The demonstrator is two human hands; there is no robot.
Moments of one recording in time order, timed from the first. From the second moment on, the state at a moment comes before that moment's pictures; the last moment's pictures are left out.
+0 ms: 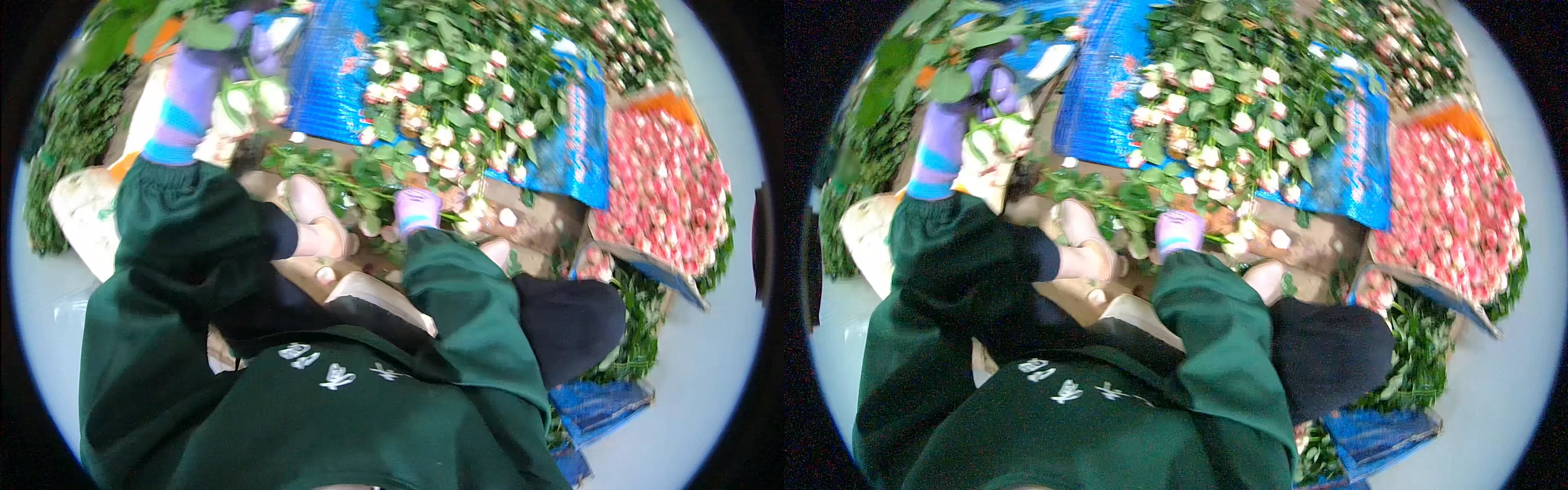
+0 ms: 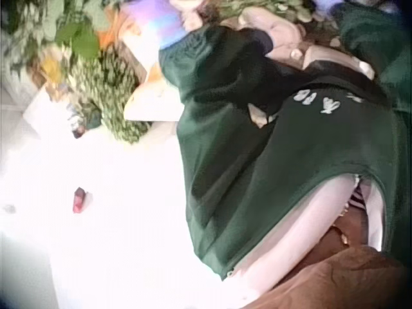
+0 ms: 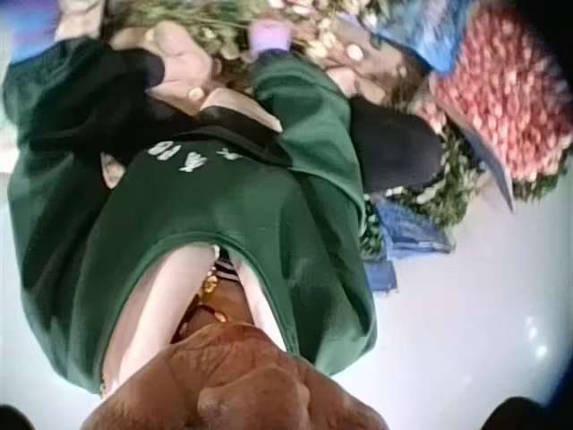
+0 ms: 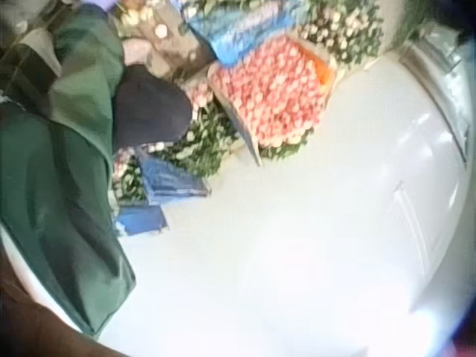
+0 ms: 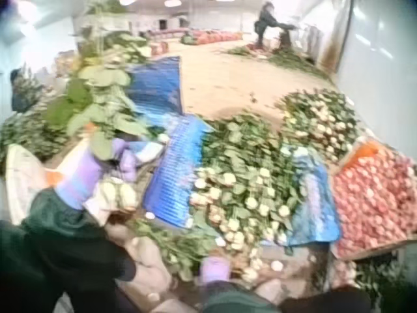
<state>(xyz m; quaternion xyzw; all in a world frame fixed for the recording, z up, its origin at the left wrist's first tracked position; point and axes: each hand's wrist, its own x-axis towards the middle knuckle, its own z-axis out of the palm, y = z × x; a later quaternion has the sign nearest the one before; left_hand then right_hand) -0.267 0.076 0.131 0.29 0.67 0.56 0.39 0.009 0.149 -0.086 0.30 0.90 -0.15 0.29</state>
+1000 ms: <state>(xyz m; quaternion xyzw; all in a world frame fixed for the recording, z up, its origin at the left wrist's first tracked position) -0.234 0.100 0.134 0.40 0.44 0.58 0.56 -0.005 0.192 -0.084 0.49 0.78 -0.37 -0.12</state>
